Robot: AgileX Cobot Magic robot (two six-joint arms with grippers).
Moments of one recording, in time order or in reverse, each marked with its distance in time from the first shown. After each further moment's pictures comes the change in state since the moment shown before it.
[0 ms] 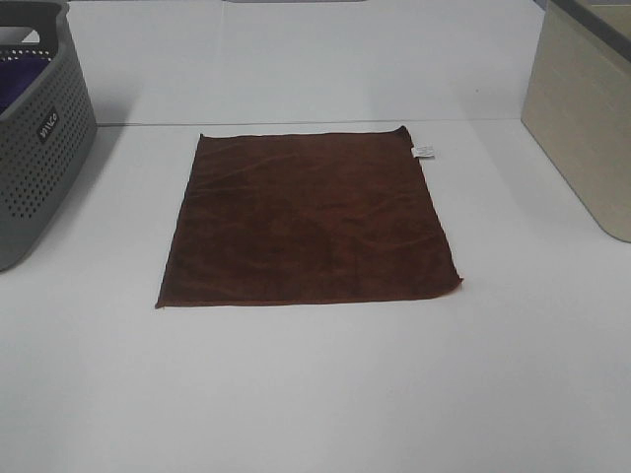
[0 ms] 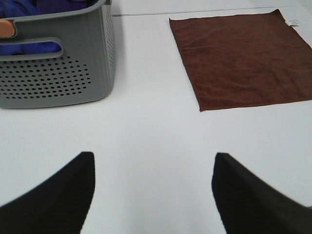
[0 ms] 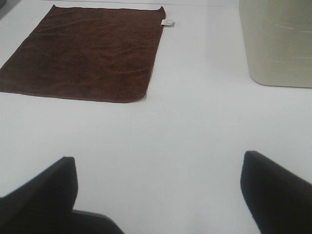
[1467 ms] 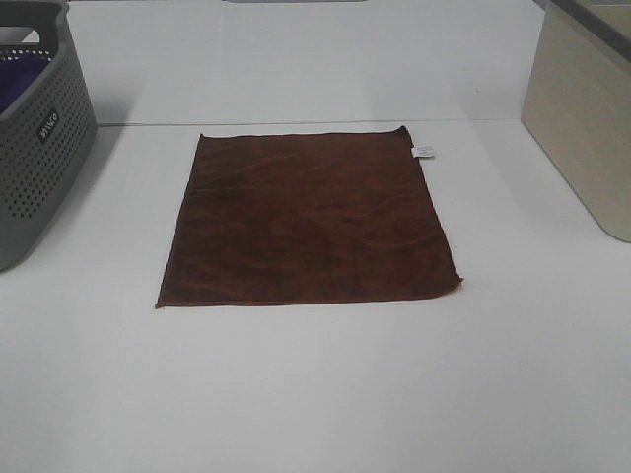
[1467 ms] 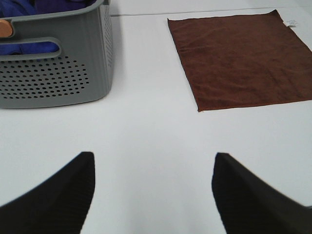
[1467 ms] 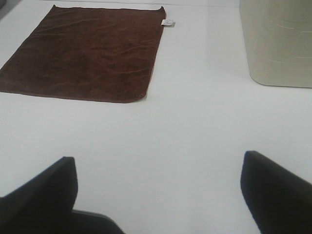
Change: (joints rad) left arm 0.000 0.000 0.000 -0.006 0.000 0.000; right arm 0.000 0.000 0.000 0.002 0.000 0.000
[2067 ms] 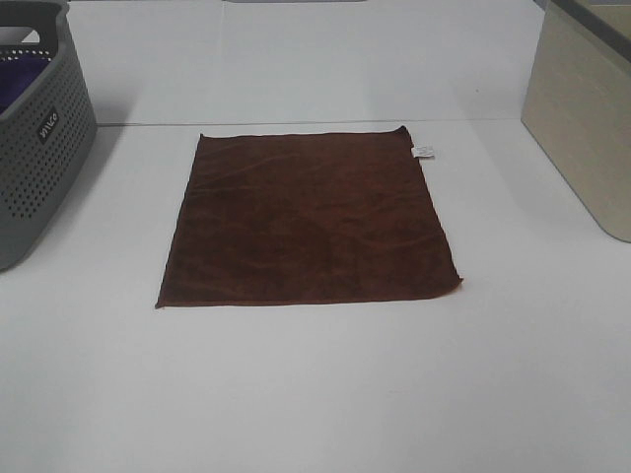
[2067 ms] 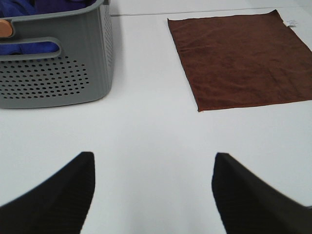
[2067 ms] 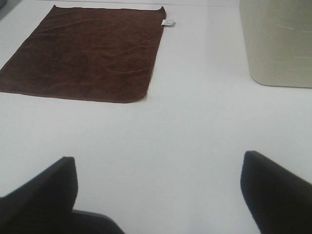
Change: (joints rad) left arm 0.000 0.000 0.000 0.000 0.000 0.000; right arm 0.000 0.000 0.000 0.000 0.000 0.000
